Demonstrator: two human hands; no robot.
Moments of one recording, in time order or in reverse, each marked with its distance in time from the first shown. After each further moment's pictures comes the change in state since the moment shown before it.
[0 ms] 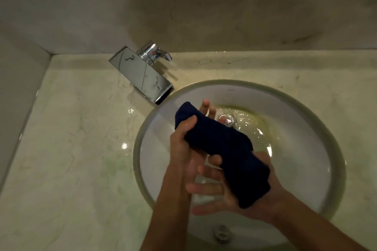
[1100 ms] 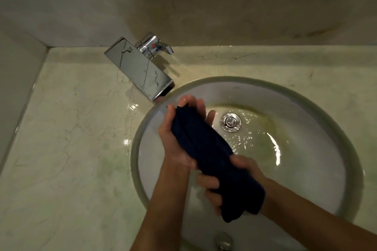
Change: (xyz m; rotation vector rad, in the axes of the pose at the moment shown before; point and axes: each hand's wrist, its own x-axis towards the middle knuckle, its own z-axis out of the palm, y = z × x) left_hand 0.021 0.025 -0.011 -0.021 0.101 0.228; right_hand 0.028 -0.008 -0.012 -0.108 0.013 0.255
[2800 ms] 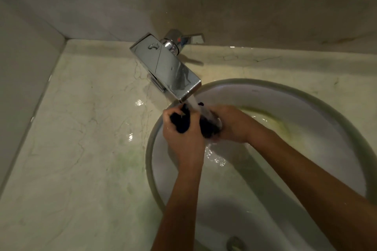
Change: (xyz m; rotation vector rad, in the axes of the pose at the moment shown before) left_hand -0.012 -0.009 0.003 0.904 0.741 0.532; right_hand 0.080 -0.107 -0.012 -2.055 0.746 -0.117
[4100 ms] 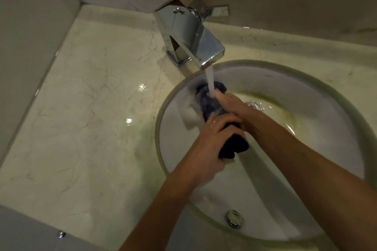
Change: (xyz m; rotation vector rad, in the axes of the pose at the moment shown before) left_hand -0.022 -0.038 -0.057 0.453 -1.022 0.608; right_hand 0.017 -0.001 0.040 0.956 -0.070 0.363
